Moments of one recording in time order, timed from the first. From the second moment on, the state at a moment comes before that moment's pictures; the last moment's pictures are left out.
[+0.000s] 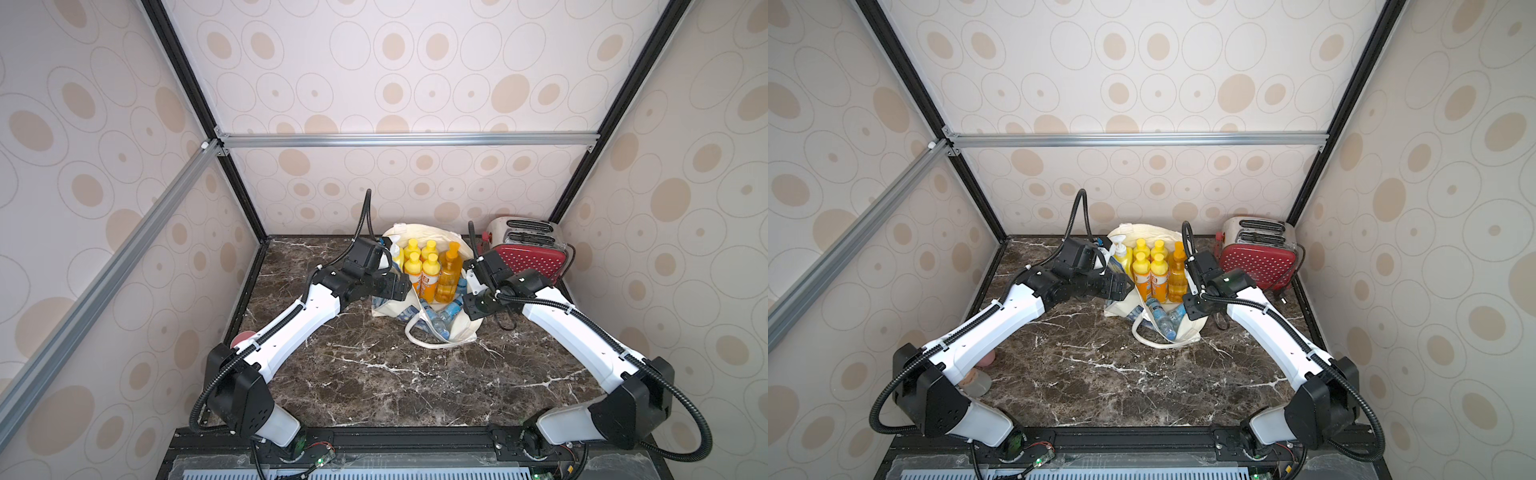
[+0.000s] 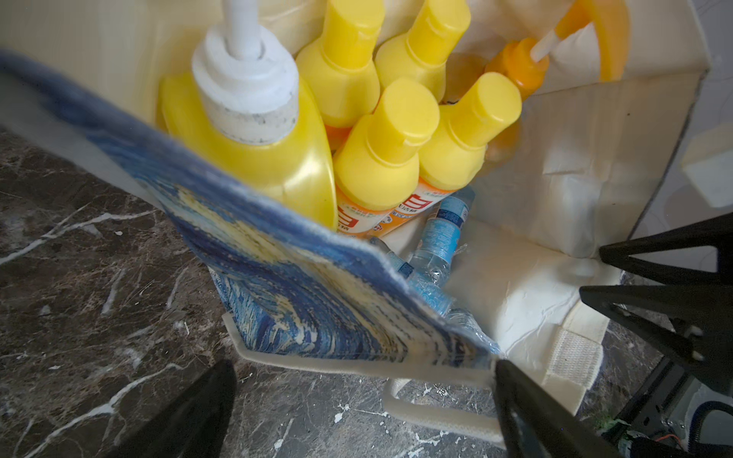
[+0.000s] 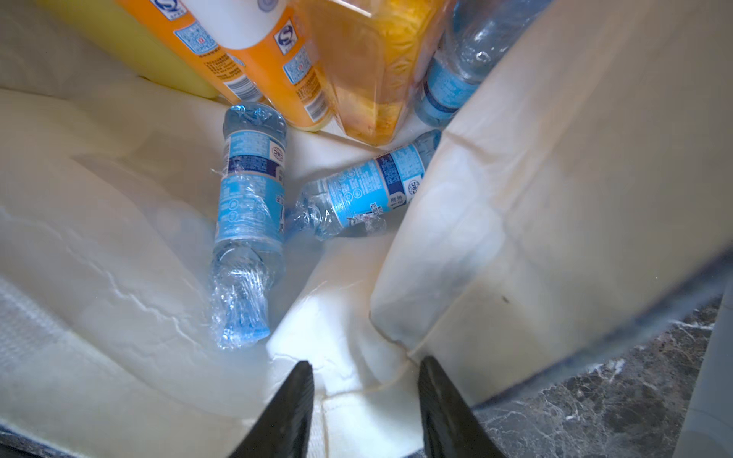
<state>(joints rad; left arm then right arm) -0.60 1.52 1.39 -0.63 0.10 -0.29 0.48 1.40 1.29 -1.03 0.11 0.15</state>
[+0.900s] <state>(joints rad) -0.62 1.62 1.53 -0.67 -0.02 -0.32 0.39 1.35 1.25 -0.88 -0.10 0.22</state>
